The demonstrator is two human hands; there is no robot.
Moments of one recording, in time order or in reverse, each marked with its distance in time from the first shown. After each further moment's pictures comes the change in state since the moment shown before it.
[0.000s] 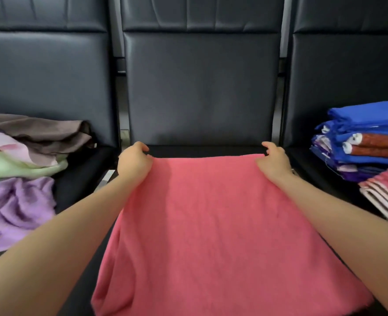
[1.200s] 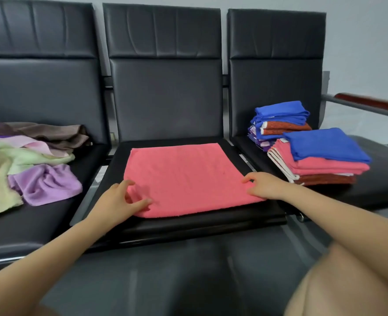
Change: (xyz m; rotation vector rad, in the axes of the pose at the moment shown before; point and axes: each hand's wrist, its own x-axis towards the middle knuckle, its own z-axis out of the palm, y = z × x) left_hand -0.230 -0.023 -0.108 0.067 -0.257 0.276; right_hand -0.215 0.030 -0.151 -0.376 -0.460 -0.077
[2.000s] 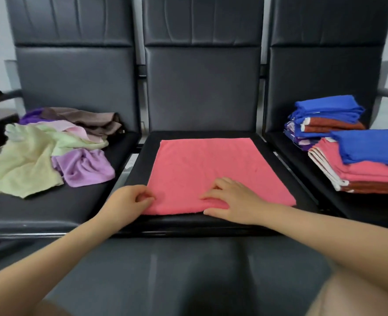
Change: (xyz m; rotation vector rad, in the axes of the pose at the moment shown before) left_hand -0.030 -0.020 -0.030 -0.014 -0.063 -0.004; right_hand 0.003 -0.109 0.082 -0.183 0.085 -0.750
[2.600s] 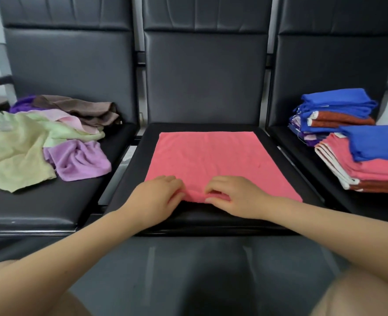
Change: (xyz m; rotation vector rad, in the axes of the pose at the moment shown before) left_hand 0.016 0.035 0.029 0.294 0.013 0.460; right_hand 0.009 -0.005 -0.008 0.136 0.116 -0.144
